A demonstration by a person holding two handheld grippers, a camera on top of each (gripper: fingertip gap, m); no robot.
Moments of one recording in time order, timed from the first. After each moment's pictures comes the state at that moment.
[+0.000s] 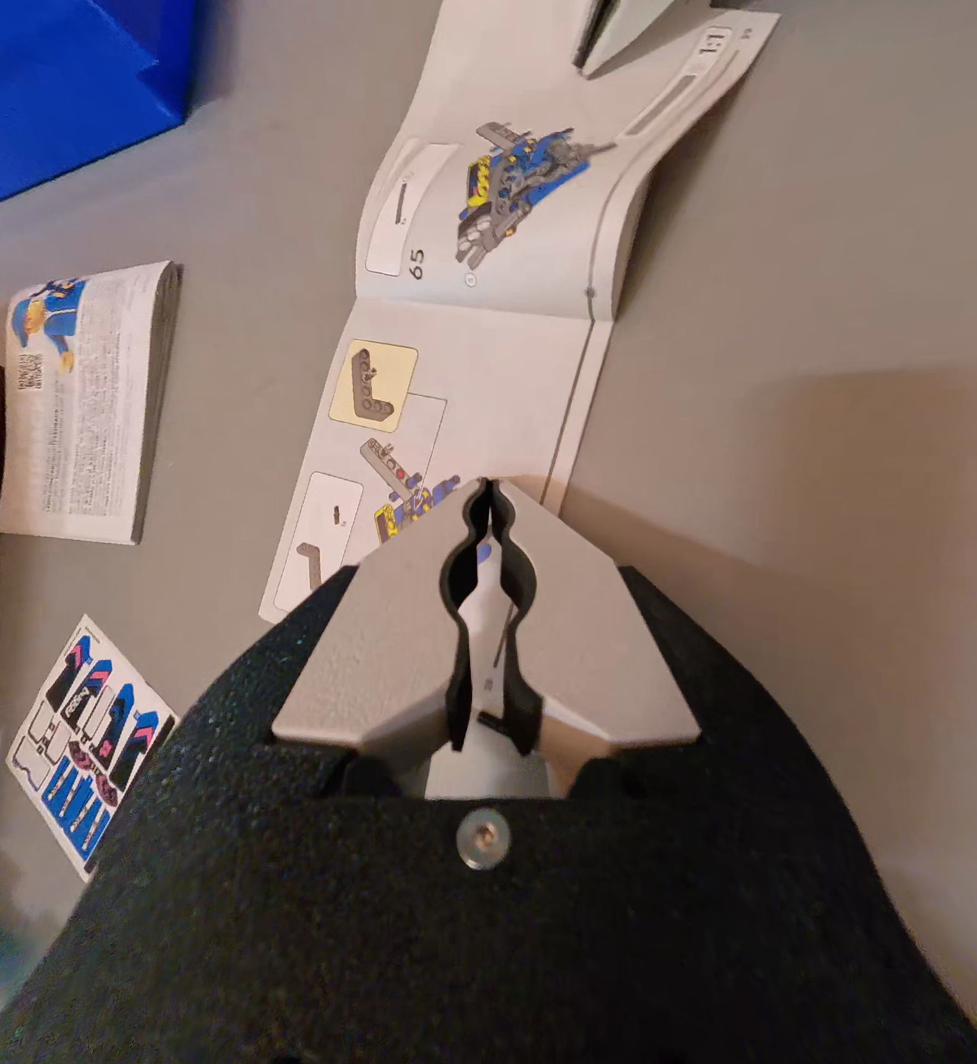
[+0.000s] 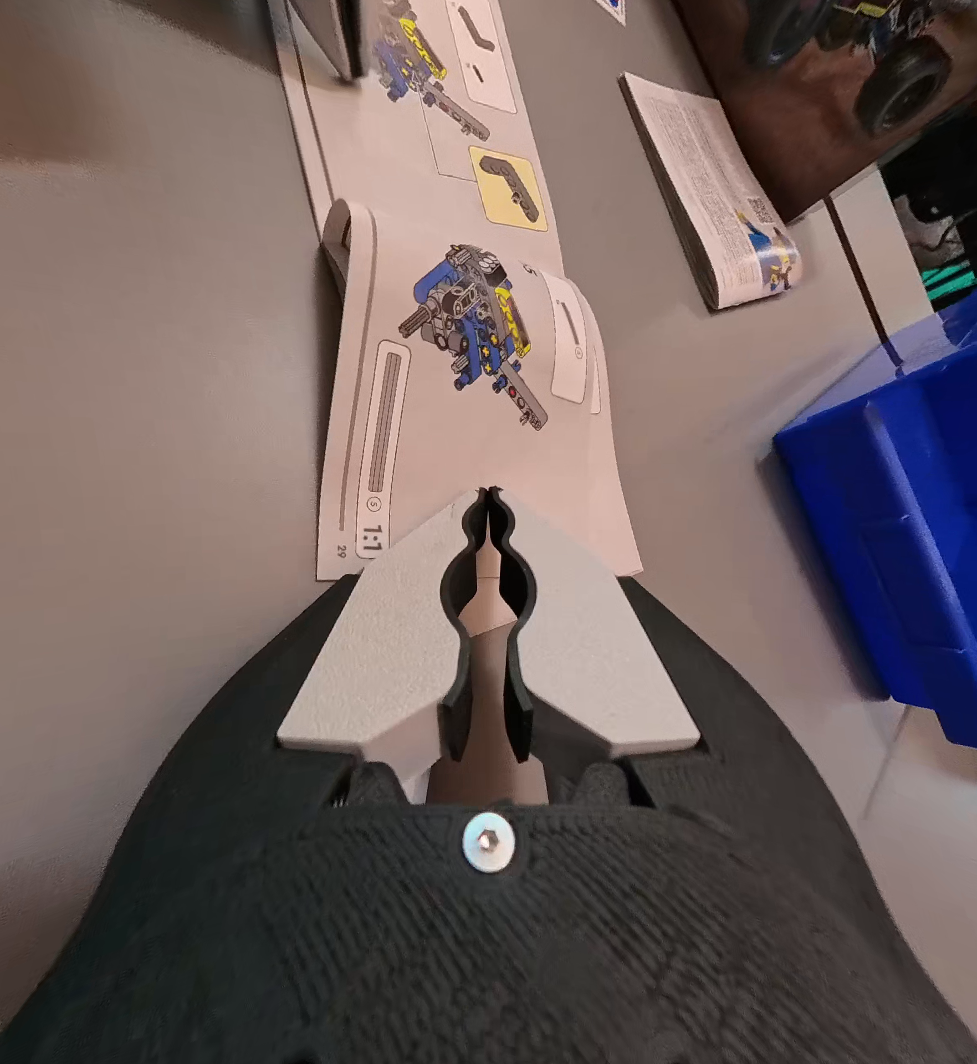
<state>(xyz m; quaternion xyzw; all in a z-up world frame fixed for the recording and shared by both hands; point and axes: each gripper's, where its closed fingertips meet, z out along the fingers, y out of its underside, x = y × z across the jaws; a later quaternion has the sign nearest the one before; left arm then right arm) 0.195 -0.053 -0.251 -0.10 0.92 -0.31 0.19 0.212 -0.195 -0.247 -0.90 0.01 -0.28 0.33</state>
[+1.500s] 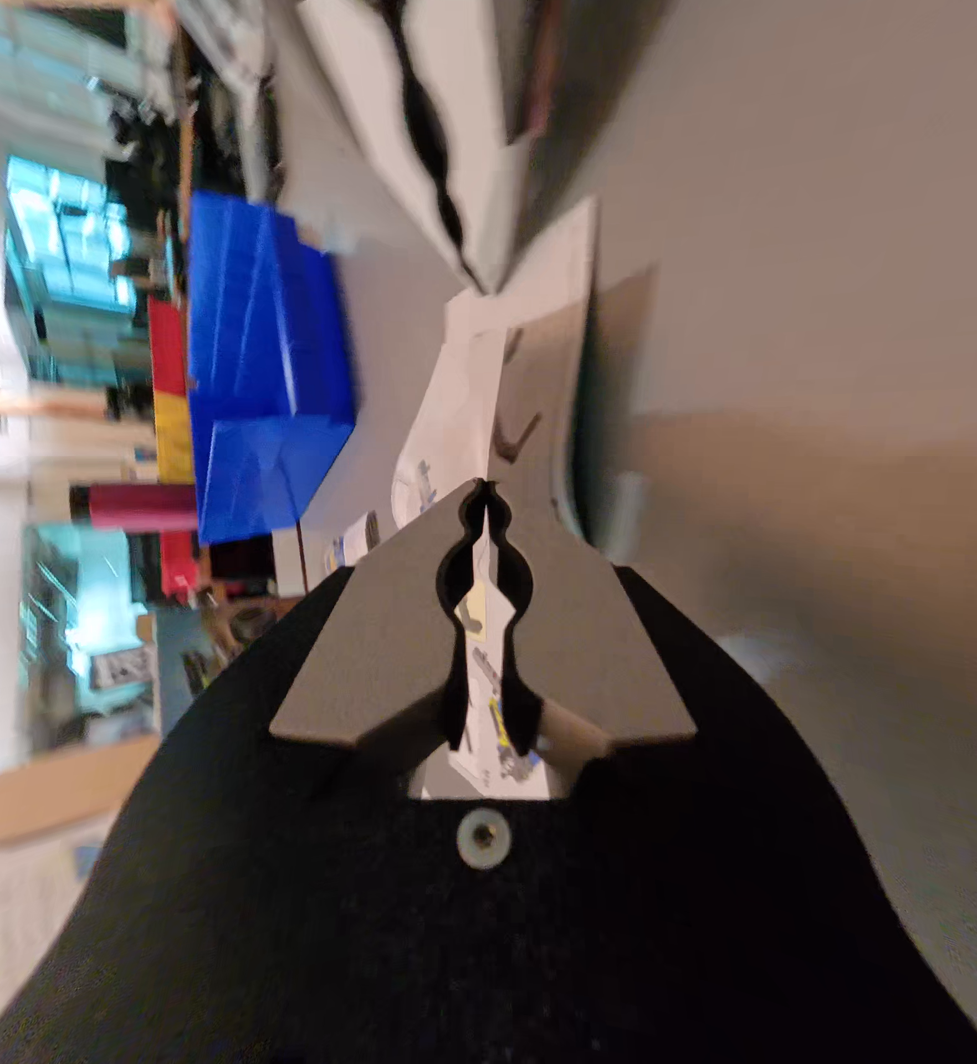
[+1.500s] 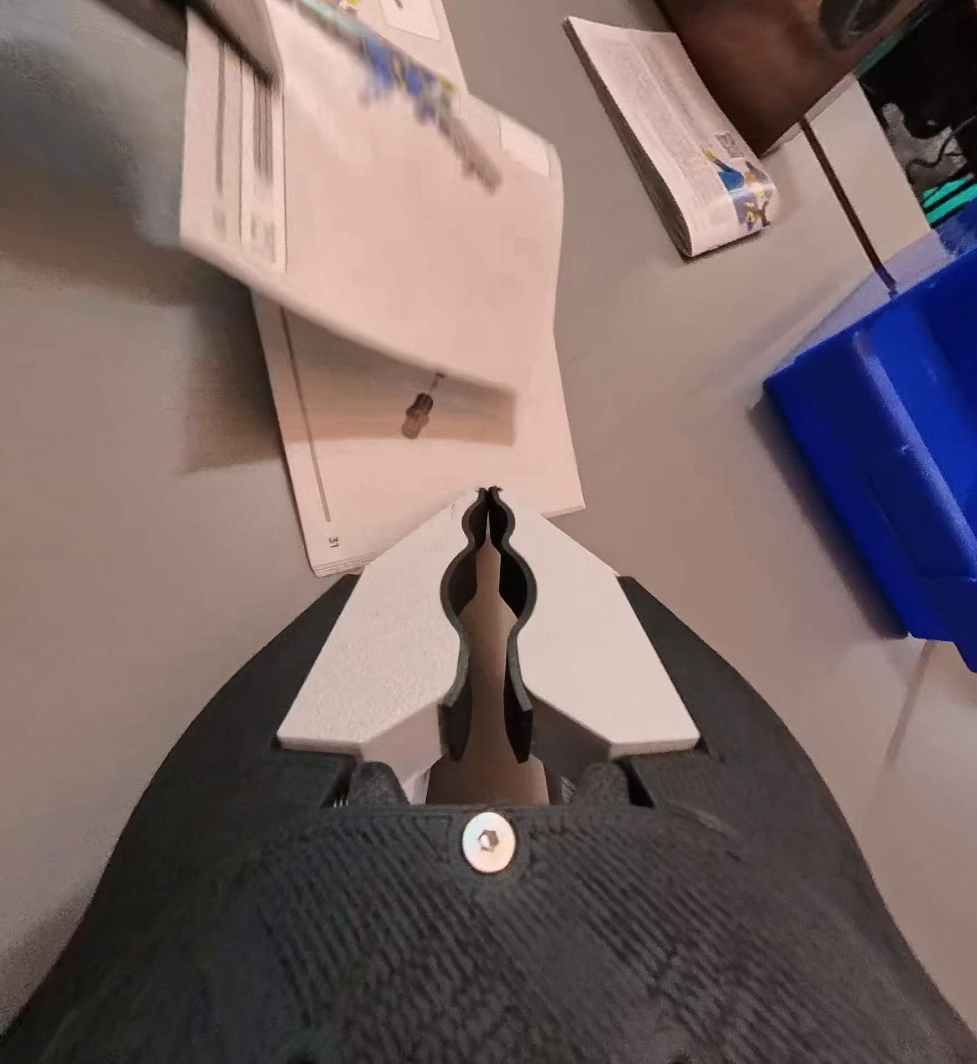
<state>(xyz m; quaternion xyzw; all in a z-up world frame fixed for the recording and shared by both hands) 0.176 -0.117 -0.207 0.12 0.86 -0.25 0.43 0.218 -0.205 -0.245 -0.90 0.07 -0.27 0.33</state>
